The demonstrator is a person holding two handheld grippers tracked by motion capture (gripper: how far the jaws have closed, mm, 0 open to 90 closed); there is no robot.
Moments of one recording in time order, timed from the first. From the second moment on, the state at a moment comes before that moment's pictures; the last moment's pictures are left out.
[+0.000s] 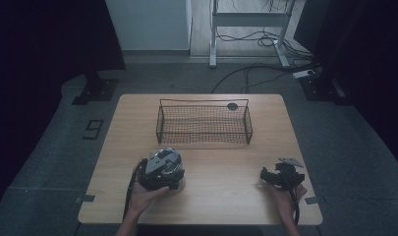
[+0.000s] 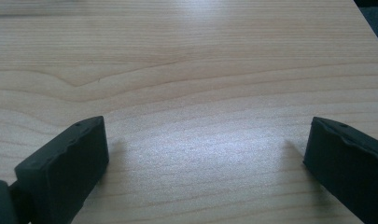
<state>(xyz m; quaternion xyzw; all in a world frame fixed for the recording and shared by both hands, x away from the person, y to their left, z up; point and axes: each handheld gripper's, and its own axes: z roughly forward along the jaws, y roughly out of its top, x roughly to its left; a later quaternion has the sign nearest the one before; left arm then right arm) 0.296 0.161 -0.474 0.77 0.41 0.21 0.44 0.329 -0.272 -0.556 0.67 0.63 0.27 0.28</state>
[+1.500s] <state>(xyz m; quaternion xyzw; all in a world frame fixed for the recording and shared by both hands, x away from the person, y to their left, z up) 0.325 0.169 -0.397 0.74 0.42 0.22 0.48 0.330 -0.273 -0.556 0.67 0.63 0.27 0.28</state>
